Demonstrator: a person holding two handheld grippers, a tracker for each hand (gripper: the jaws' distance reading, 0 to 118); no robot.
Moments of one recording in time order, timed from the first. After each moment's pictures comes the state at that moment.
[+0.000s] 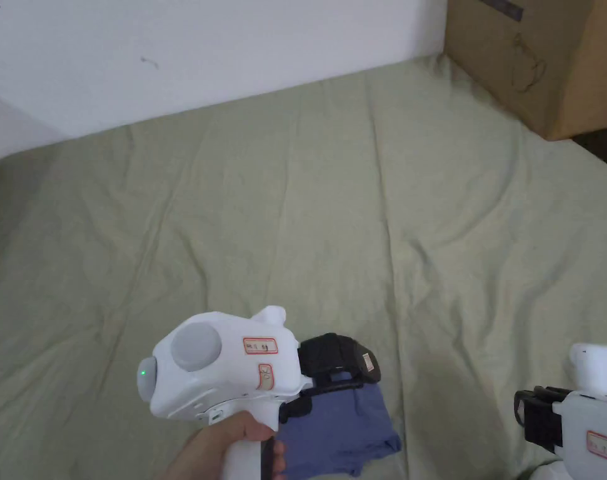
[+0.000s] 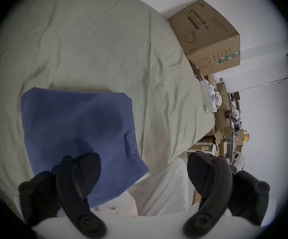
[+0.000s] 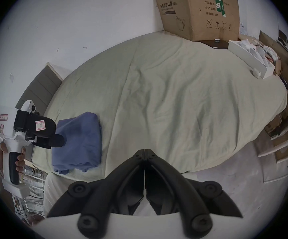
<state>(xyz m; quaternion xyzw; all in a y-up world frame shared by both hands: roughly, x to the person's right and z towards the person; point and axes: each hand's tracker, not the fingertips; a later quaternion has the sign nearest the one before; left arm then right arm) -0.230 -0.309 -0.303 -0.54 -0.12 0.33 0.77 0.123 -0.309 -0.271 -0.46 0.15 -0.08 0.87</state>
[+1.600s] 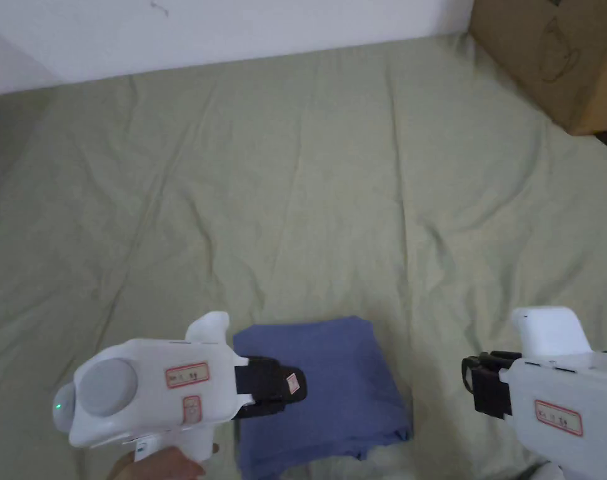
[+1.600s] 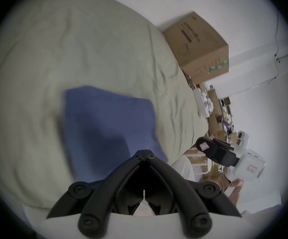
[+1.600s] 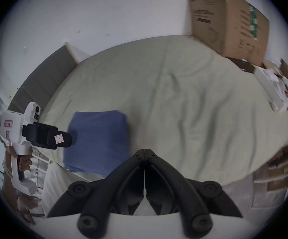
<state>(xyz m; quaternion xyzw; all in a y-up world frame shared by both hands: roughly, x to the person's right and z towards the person) -0.315 -0.330 -0.236 -0.47 -0.13 0.35 0.80 0.039 -0.290 -0.293 -0.45 0.25 0.00 0.86</state>
